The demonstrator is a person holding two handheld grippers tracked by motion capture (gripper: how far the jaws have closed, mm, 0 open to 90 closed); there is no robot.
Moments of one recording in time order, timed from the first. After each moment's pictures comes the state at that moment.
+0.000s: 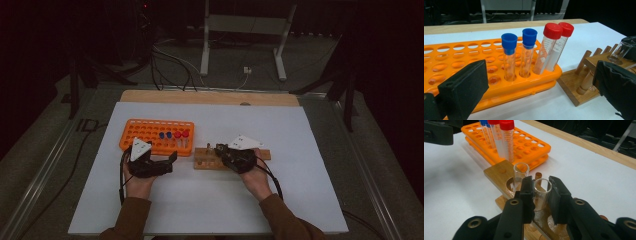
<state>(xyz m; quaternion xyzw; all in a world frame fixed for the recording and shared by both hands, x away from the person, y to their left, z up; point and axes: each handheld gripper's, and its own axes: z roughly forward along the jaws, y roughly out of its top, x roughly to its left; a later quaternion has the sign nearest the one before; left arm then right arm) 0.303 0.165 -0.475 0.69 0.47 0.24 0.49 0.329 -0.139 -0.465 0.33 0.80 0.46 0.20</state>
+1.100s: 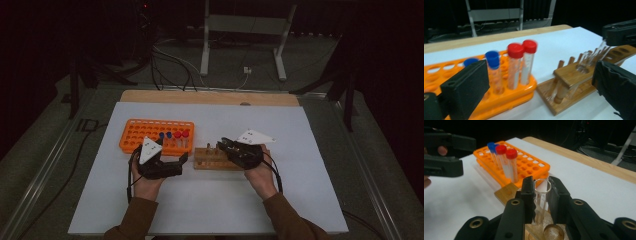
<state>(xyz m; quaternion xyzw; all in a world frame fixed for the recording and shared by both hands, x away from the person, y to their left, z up) 0.293 0.136 -0.455 0.70 0.42 0.25 0.52 0.325 -0.152 -0.436 0.33 0.77 0.51 0.19</state>
